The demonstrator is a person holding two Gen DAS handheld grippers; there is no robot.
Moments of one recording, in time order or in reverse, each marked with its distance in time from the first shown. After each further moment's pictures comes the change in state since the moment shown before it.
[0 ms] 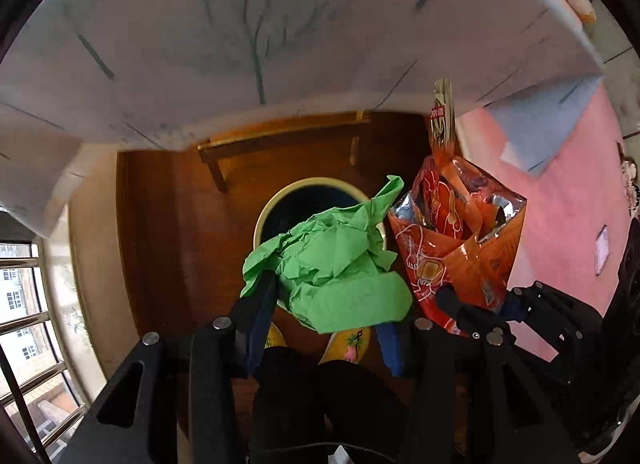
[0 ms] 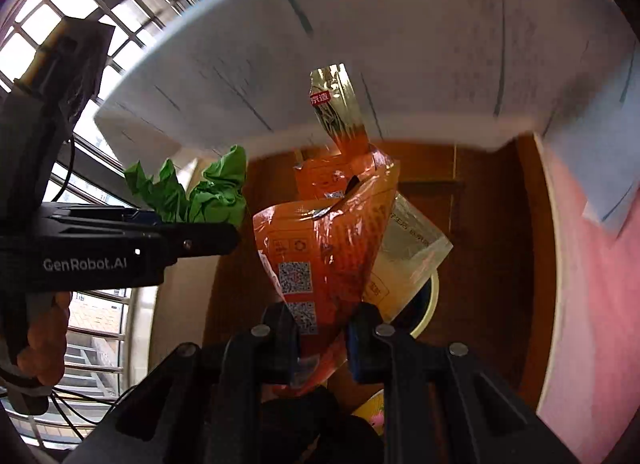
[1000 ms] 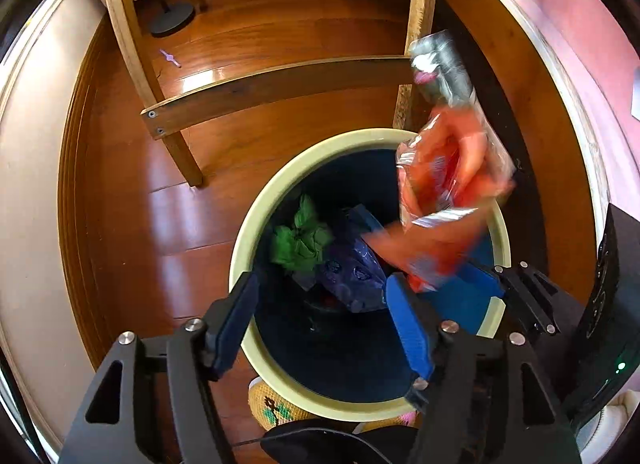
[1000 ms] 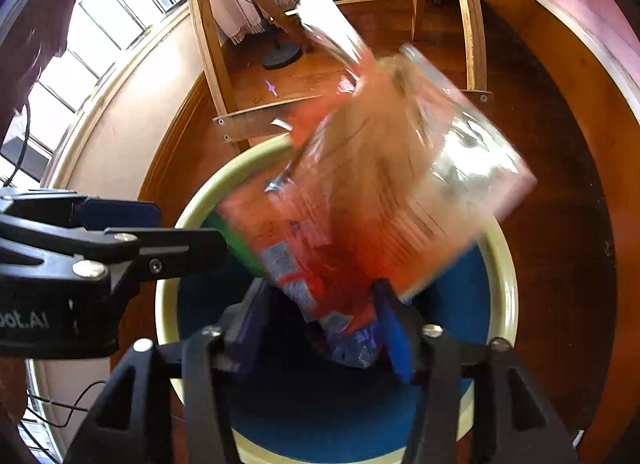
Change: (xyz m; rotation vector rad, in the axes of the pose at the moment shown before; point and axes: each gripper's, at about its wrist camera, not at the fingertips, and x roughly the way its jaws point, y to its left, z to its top) left arm 0.262 0.039 -0.003 0.065 0.012 0.033; right arm 0.254 -0.081 -0.059 0.003 0.010 -0.092
